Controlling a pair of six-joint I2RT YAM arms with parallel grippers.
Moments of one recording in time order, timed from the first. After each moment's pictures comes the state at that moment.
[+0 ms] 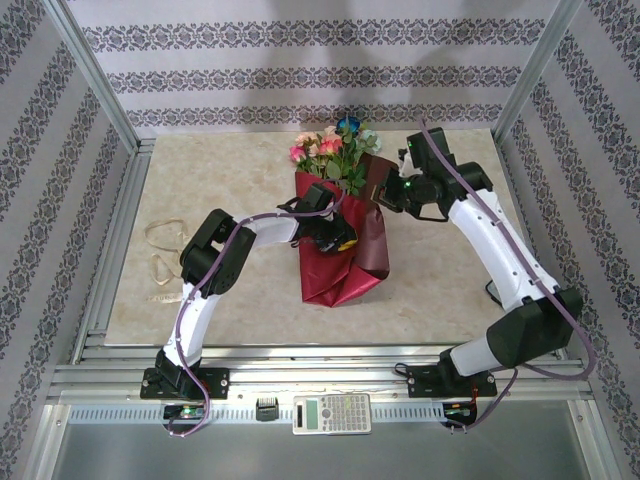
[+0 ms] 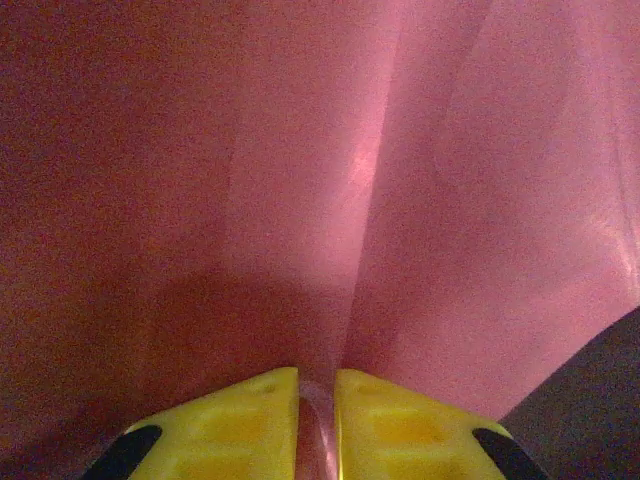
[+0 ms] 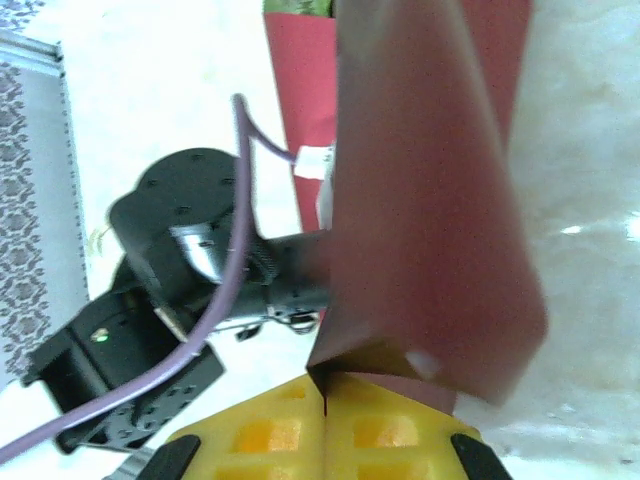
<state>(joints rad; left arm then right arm) -0.59 2.22 1.49 -0.15 0.59 -1.07 0.32 1.48 1.53 -0.97 -0.34 0.71</state>
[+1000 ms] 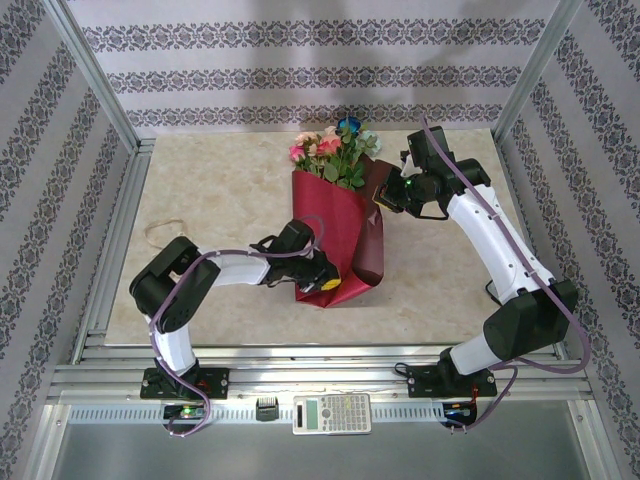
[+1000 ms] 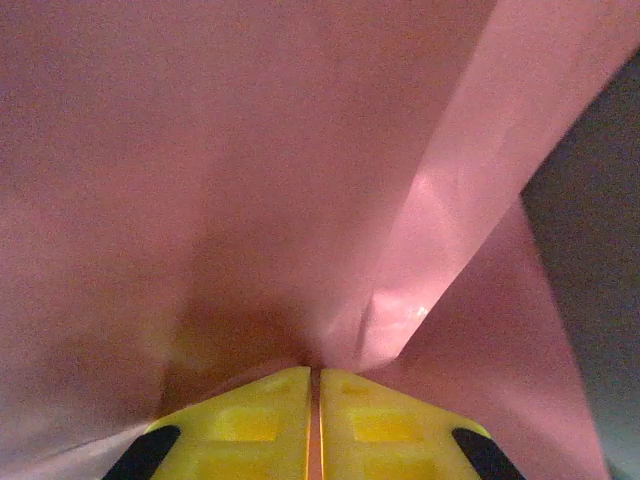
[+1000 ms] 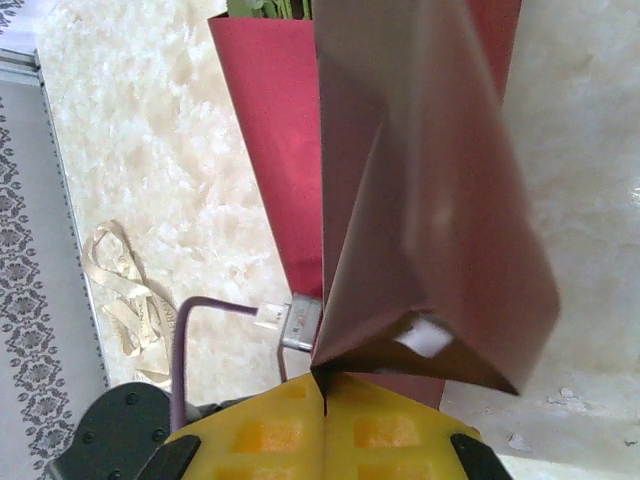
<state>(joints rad) -0.68 1.83 0.89 0.10 0.62 -1.27 0.29 1.50 1.52 -0.99 -0.36 0.73</state>
